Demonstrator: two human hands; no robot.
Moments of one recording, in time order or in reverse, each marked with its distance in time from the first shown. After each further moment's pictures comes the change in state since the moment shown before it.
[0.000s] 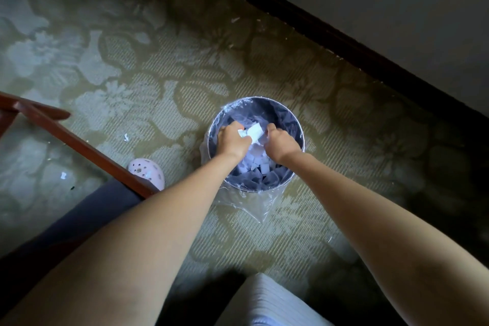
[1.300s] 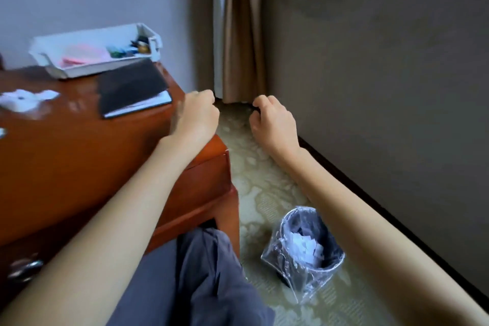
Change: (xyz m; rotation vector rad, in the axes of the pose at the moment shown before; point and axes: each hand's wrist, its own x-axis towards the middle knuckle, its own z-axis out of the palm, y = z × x) left_hand -0.357 -0.061 -0.334 0.163 1.044 0.252; right_hand -0.344 -0.297 -0.115 -0.103 0.931 -0.914
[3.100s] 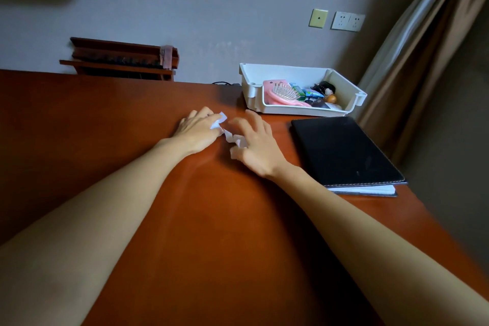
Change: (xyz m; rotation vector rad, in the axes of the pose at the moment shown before) left_hand 0.091 -0.395 -0.096 0.193 -0.091 -0.327; right_hand 0.107 -0.334 0.208 0.355 -0.612 -0.461
